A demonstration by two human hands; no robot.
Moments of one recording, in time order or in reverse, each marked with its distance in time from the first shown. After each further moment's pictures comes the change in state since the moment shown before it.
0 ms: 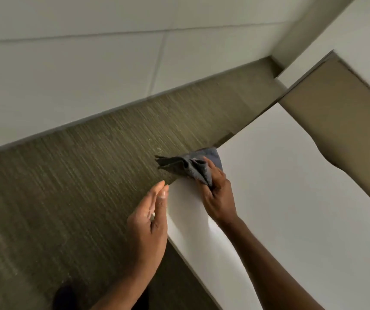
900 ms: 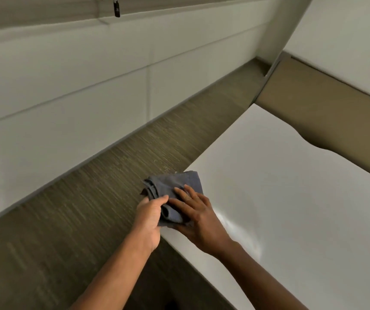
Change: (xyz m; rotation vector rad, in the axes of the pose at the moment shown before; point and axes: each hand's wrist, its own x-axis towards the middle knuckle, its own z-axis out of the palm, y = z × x) left_hand 0.021 0.058 0.031 -0.241 -0.071 -0.730; right_hand -0.070 -0.041 -0.032 -0.354 -0.230 -0.147
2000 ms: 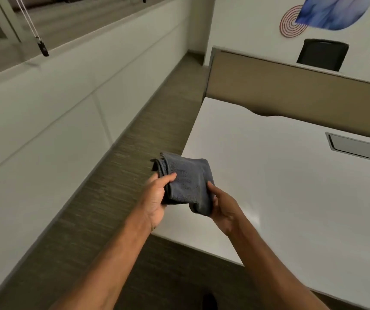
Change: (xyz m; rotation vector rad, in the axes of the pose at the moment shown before) left_hand -0.013 0.092 0.028 0.247 -0.596 0.069; right_hand 0.001 -0.032 -0.035 1.718 0.708 1.101
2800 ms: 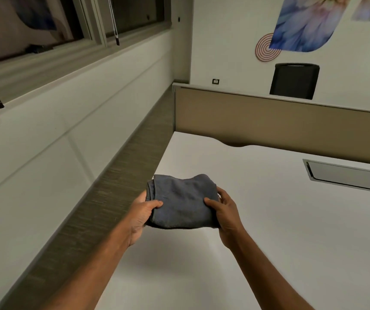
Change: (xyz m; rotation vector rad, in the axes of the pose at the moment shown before) left_hand 0.123 -0.004 0.128 0.460 0.063 0.018; right_hand 0.075 -0.155 -0.089 -0.217 0.114 -0.376
